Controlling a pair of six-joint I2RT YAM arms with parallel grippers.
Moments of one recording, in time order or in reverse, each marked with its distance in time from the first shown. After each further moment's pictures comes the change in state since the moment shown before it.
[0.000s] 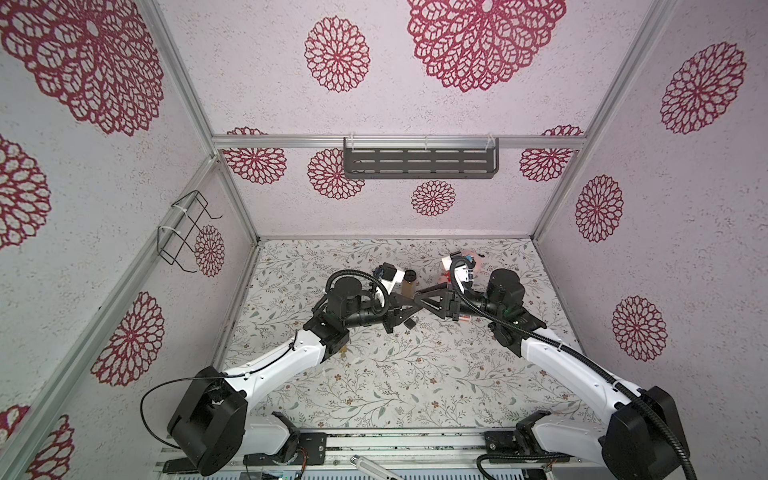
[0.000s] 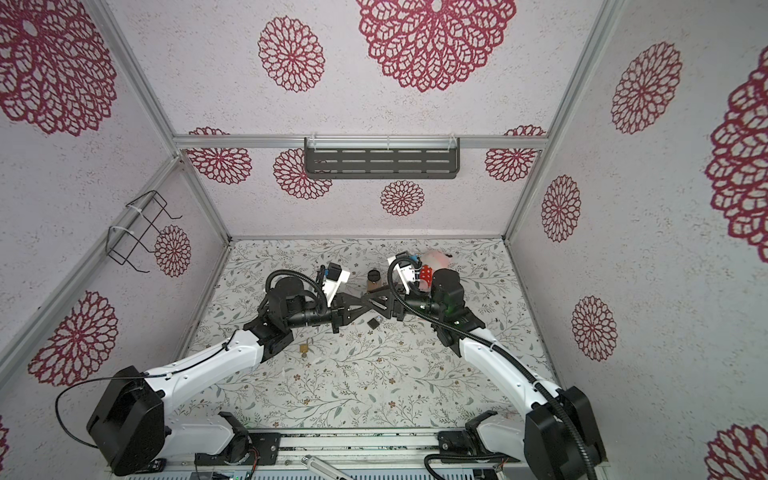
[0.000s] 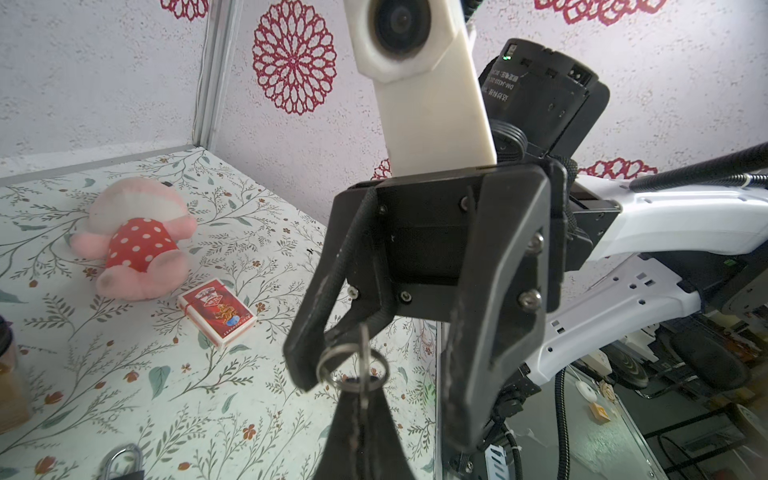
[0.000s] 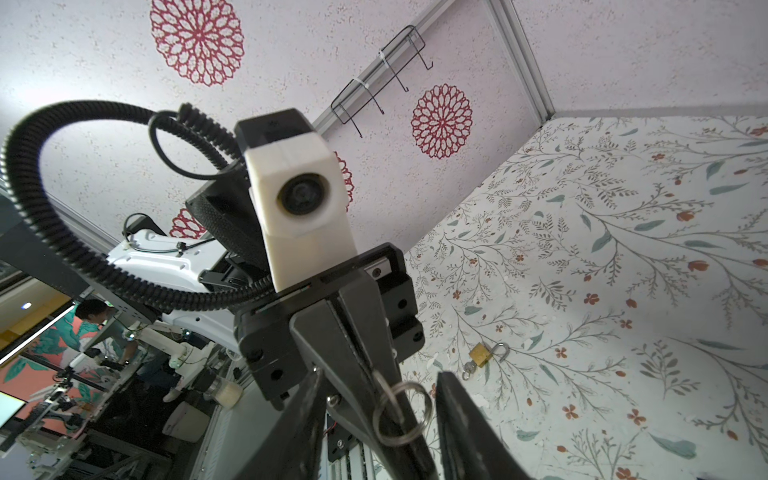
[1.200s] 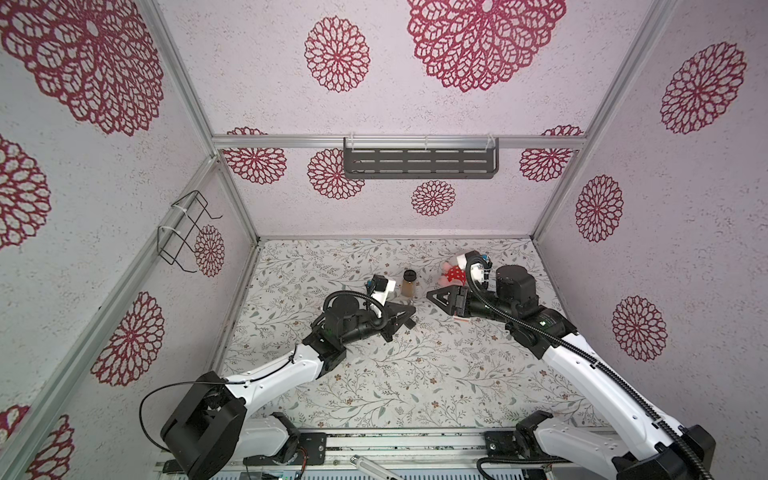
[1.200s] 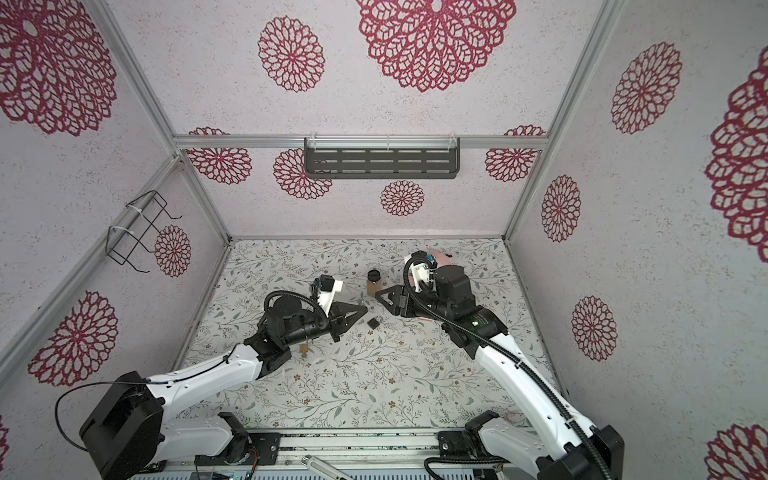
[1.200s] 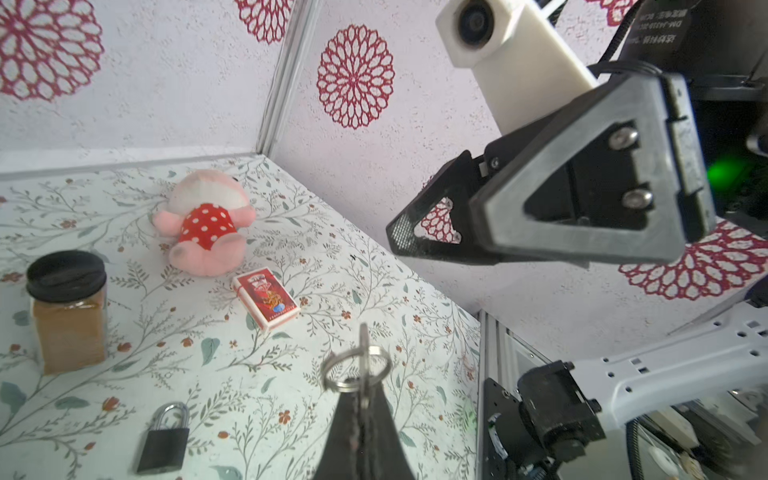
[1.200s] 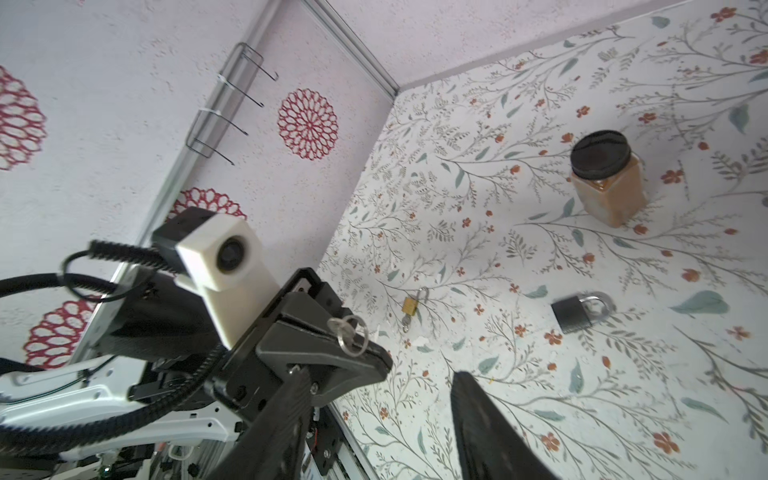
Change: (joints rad) left arm -0.026 -0.052 -0.163 0.115 -0.191 -0.047; right arm 0.012 -0.150 0.155 -0.624 0.359 0.002
